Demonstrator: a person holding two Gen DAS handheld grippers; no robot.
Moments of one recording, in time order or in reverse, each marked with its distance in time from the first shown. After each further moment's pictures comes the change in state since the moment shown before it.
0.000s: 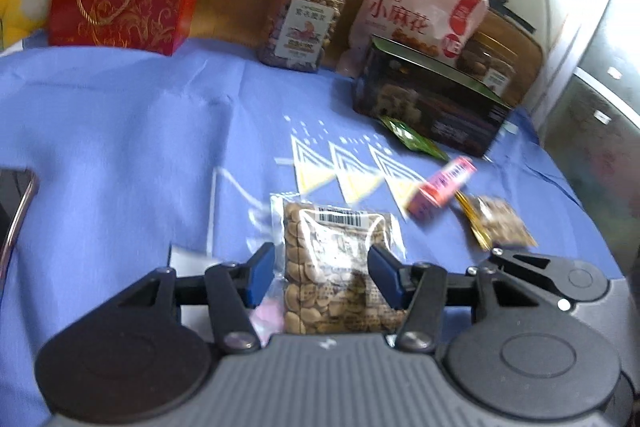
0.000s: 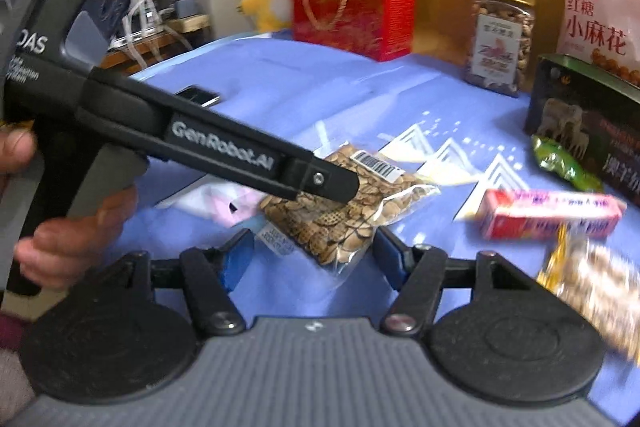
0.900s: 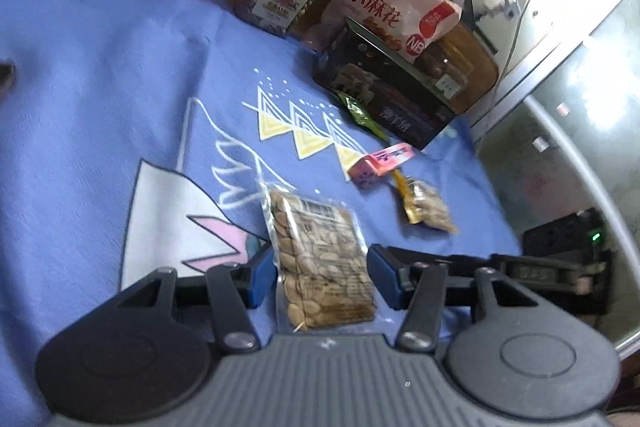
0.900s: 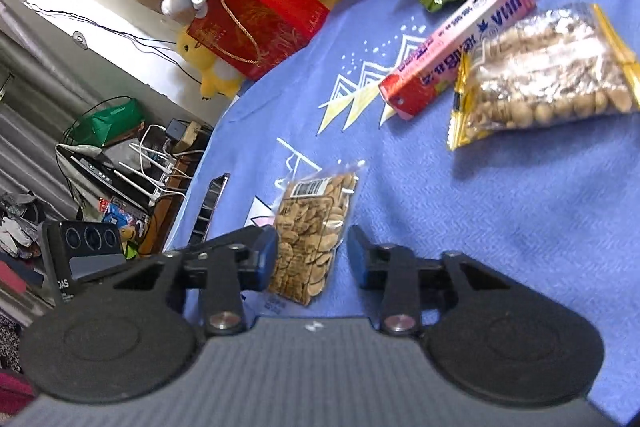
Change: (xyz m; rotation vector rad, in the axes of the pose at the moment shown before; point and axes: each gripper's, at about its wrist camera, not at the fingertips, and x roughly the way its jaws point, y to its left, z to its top) left arm -0.009 0.025 -0.018 -0.212 0.061 -0.261; right arm -0.026 -0.083 -0.030 0.783 -0.010 0.265
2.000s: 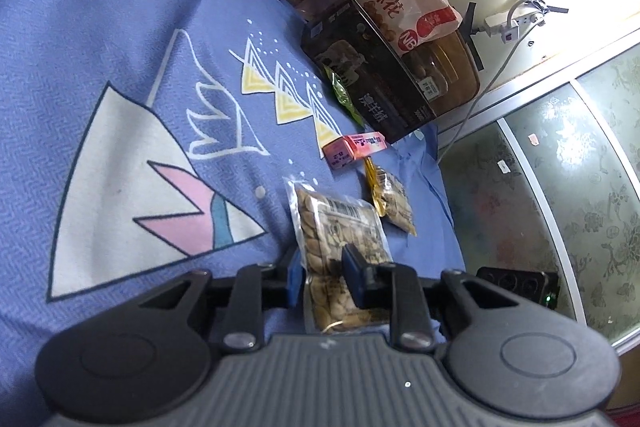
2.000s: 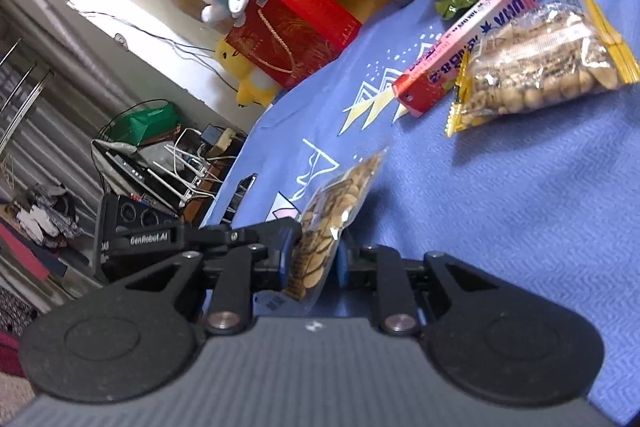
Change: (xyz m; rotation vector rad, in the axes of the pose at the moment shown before) left arm 0.025 0.015 -0.006 -0.184 0.058 -0.162; right arm -0.022 -0.016 -0.014 -0.071 -0.060 0.135
